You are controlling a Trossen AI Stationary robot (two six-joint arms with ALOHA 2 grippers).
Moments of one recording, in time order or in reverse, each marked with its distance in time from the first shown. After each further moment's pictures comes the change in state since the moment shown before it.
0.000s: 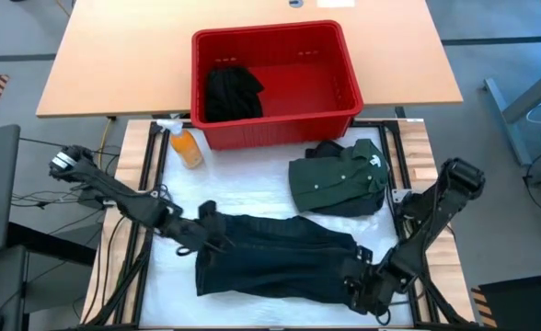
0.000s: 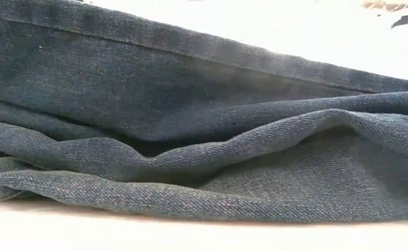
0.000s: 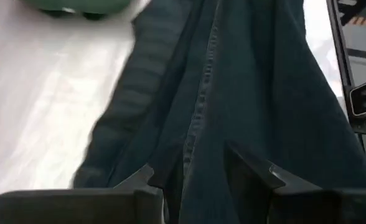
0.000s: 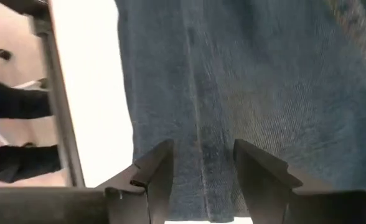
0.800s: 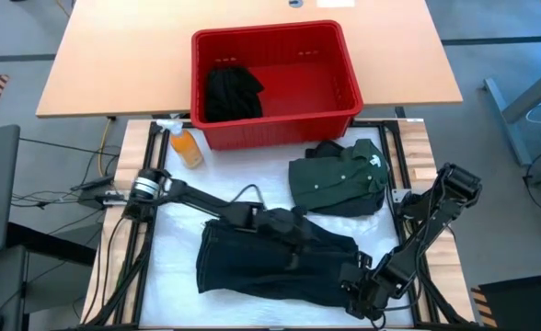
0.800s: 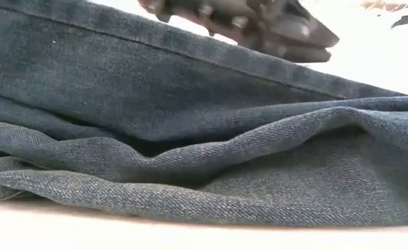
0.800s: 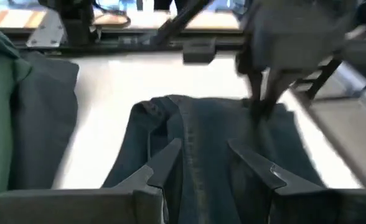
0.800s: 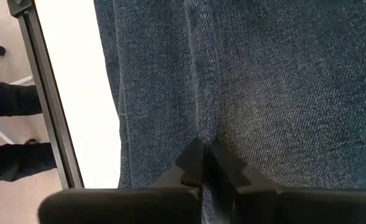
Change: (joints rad) left arm 0.280 0.790 0.525 0.666 0.357 0.456; right arm 0.002 0.079 0.000 0.042 -0.031 0.046
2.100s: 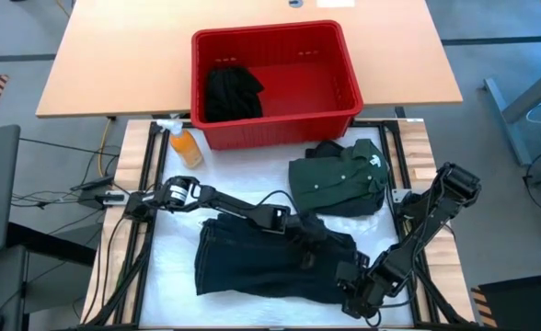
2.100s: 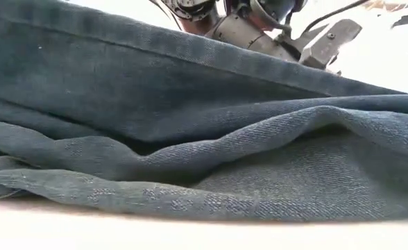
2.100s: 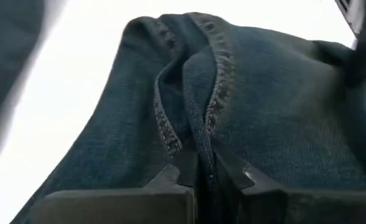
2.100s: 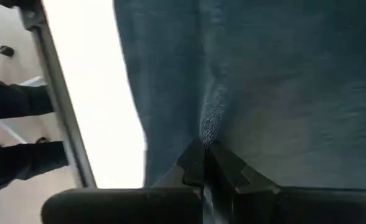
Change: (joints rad) left arm 0.059 0.284 0.312 -0.274 0.036 -0.123; right arm -0.032 -0.001 0.032 0.004 -0.055 -0.010
